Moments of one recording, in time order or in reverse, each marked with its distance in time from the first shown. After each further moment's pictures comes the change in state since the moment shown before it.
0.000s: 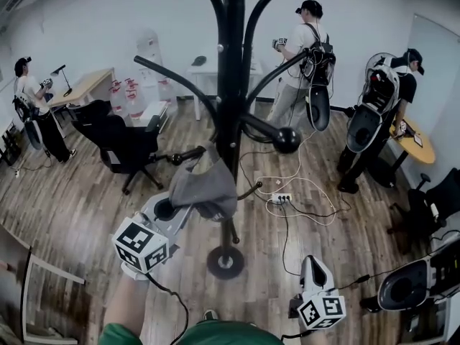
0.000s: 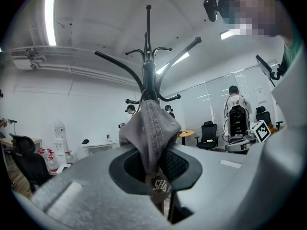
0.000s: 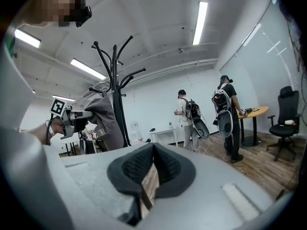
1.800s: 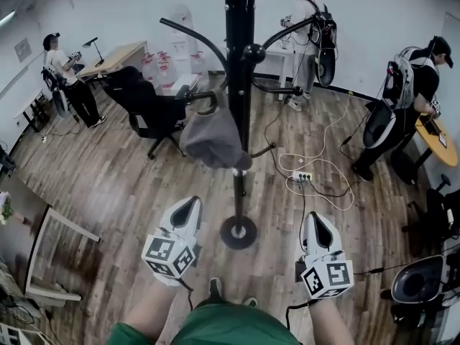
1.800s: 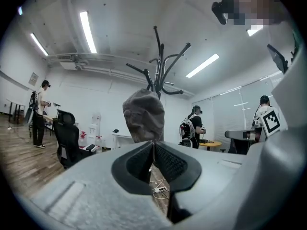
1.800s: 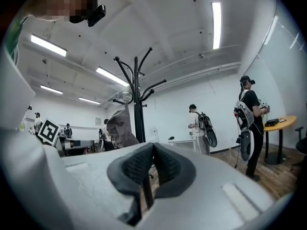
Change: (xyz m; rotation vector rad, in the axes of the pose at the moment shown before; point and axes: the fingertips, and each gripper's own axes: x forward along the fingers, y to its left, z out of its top) left arm -0.084 -0.100 -0.077 -0.209 -0.039 0.409; right arm -0.017 0.022 0.050 -0.121 -0.095 0.266
